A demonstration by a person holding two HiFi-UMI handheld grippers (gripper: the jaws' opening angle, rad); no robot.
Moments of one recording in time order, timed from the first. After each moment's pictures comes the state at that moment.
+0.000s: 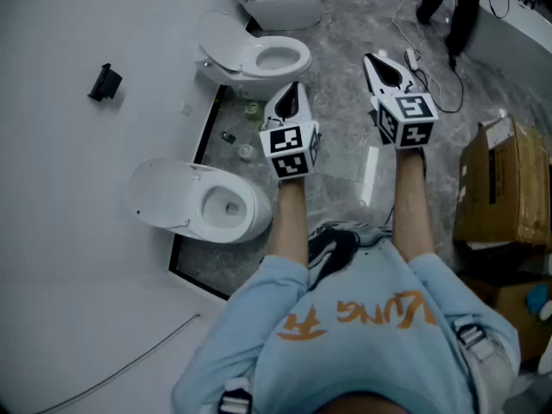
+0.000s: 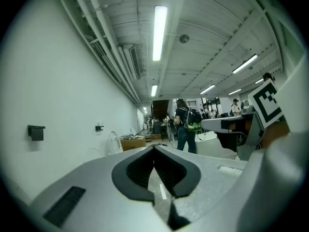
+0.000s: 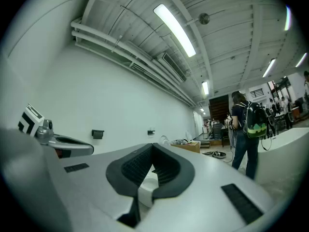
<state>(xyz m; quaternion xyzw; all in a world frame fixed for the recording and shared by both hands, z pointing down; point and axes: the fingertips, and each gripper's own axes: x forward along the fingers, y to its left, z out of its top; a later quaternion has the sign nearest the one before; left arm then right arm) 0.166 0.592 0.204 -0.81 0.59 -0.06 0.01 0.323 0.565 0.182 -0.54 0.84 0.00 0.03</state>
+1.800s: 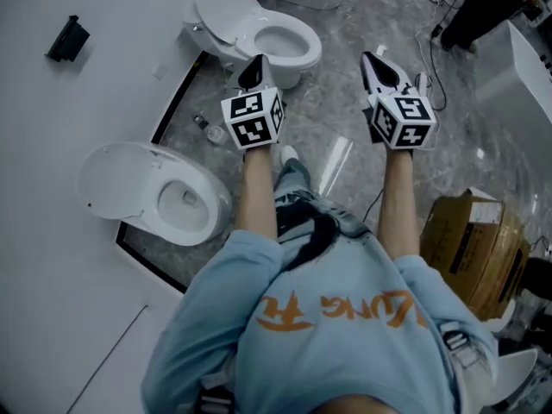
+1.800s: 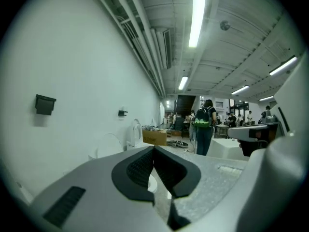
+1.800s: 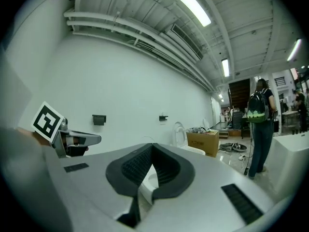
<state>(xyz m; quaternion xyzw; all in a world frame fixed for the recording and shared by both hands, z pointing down) 0.016 0.316 0.282 -0.74 0.67 -0.02 -0.09 0.224 0.293 0.259 -0.46 0.89 -0.03 -0.05</state>
